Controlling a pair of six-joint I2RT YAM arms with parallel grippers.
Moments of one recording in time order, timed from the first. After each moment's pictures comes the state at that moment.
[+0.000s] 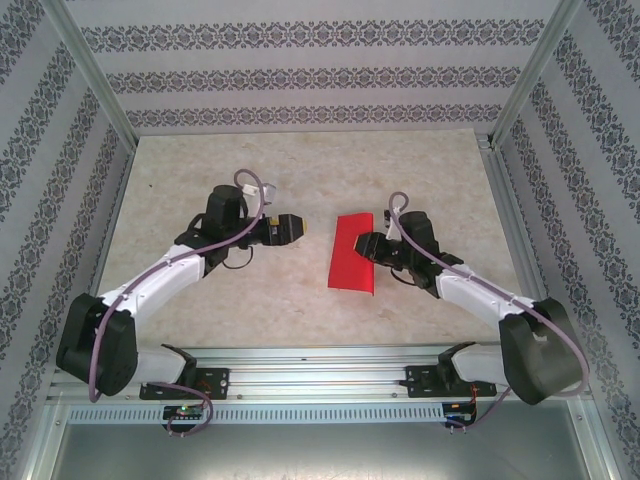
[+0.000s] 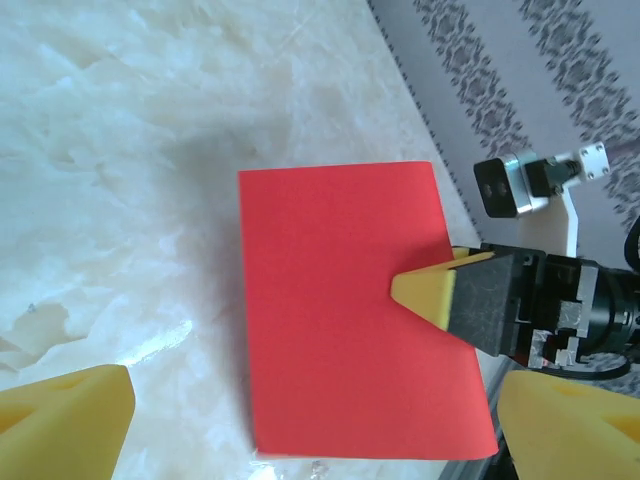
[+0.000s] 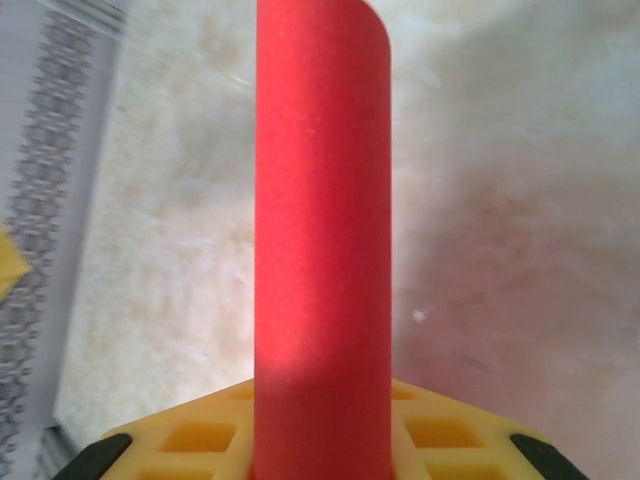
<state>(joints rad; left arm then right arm) -0.41 1.33 0.85 -0.06 0.59 -0.55 0.39 1.25 0.57 0.08 -0.42 0.69</state>
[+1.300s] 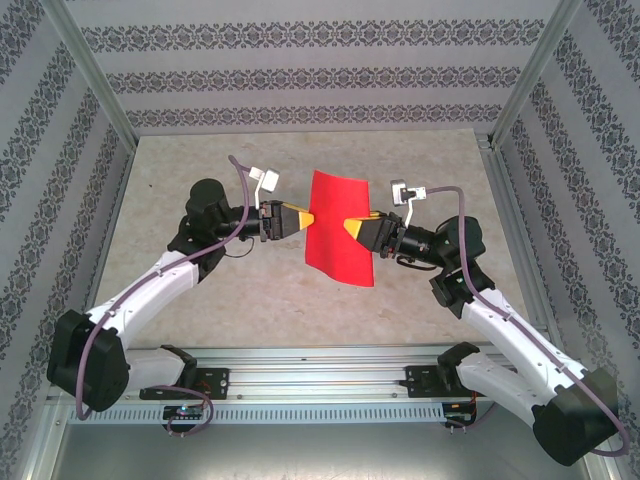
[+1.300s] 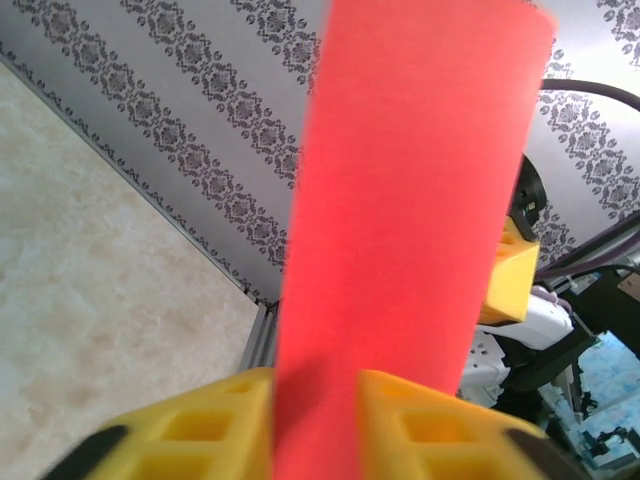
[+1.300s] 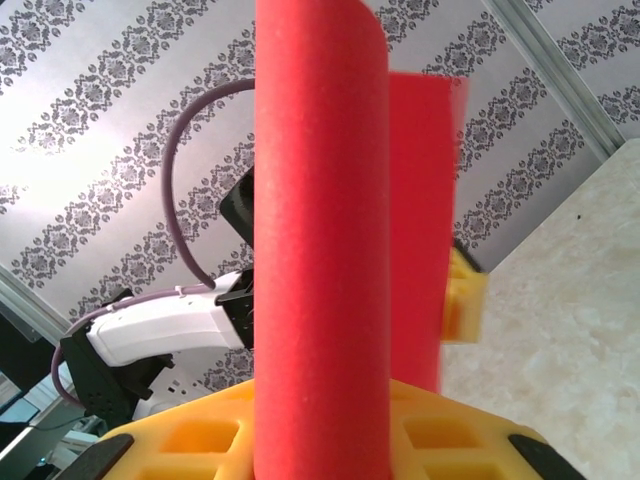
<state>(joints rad) -0.45 1.24 0.87 0.40 1.03 -0.86 0.47 0.92 0.65 0.52 -0.81 0.90</state>
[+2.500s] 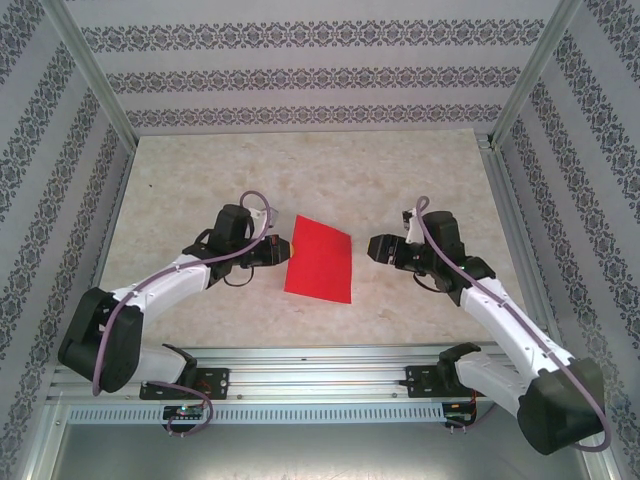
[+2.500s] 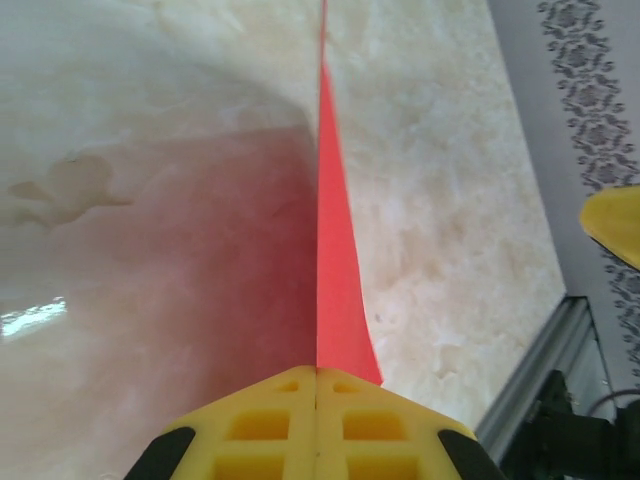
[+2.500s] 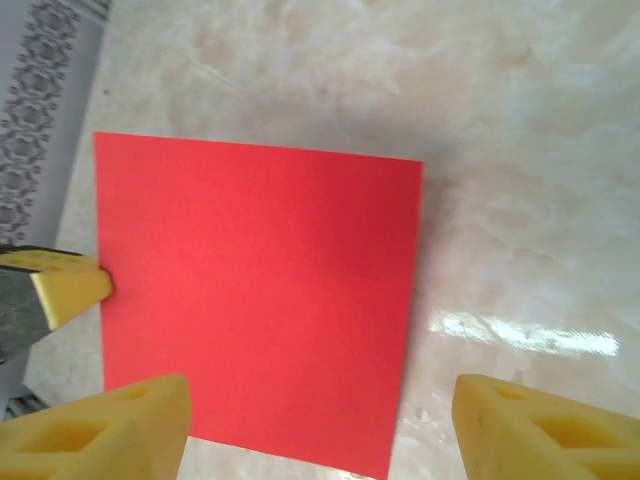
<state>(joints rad) -0.45 1.37 0.73 -0.08 0.53 -0.56 0.34 1.03 0.66 -0.37 -0.39 0.52</state>
